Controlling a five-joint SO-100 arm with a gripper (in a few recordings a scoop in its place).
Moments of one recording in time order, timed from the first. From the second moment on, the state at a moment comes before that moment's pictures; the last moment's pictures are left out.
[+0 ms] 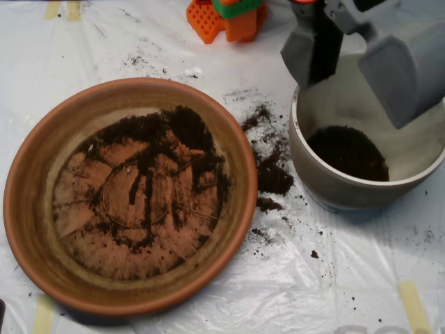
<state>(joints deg) -17.8 99.3 67.8 91.1 -11.8</state>
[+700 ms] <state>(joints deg) 17.3 104.1 103.0 74.5 -13.8</state>
